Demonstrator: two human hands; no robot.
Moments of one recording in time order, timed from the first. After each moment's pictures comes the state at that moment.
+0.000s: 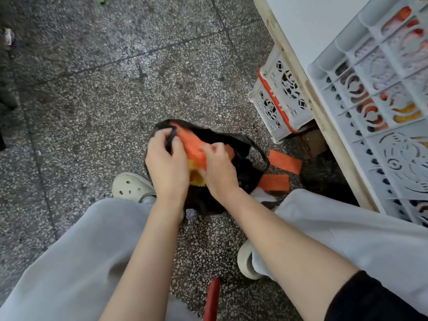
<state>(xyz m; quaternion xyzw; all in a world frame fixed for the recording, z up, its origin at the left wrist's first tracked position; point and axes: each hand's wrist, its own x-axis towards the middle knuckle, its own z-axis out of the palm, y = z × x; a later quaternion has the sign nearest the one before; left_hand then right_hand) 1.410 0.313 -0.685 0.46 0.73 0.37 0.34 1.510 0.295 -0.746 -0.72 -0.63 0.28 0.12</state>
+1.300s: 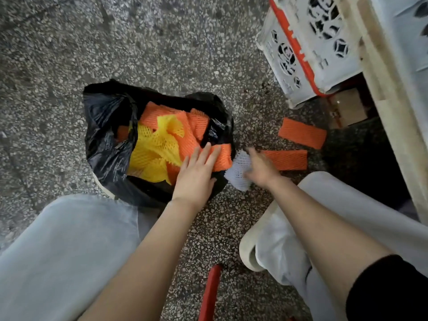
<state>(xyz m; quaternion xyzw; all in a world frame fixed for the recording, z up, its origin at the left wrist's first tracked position) 1.454 0.285 -0.833 0.78 0.53 -0.14 0.30 1.637 0.271 -0.900 -0.72 -0.51 0.47 -0.09</state>
